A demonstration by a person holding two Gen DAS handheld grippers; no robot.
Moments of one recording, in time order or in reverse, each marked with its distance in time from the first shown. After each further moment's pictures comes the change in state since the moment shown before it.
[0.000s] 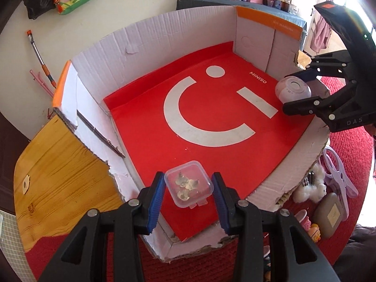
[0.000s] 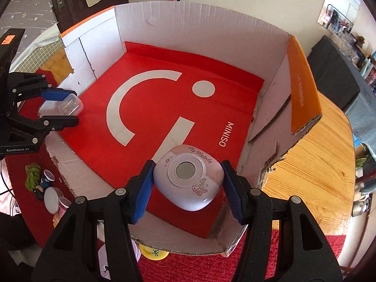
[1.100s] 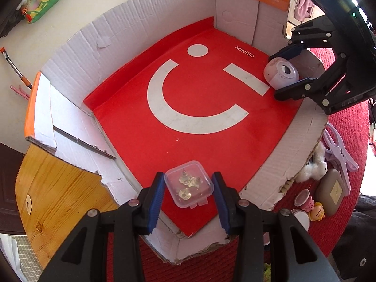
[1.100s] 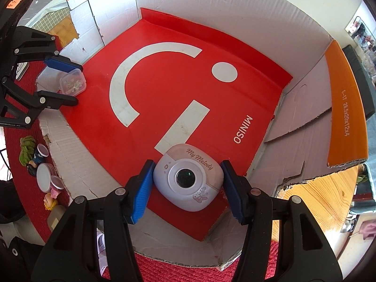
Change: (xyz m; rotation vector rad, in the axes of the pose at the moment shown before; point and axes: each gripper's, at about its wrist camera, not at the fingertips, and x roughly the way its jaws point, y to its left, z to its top) left arm 0.002 0.003 0.008 0.137 0.143 -0.047; right arm 0.002 0.001 -0.006 -0.115 0.149 0.019
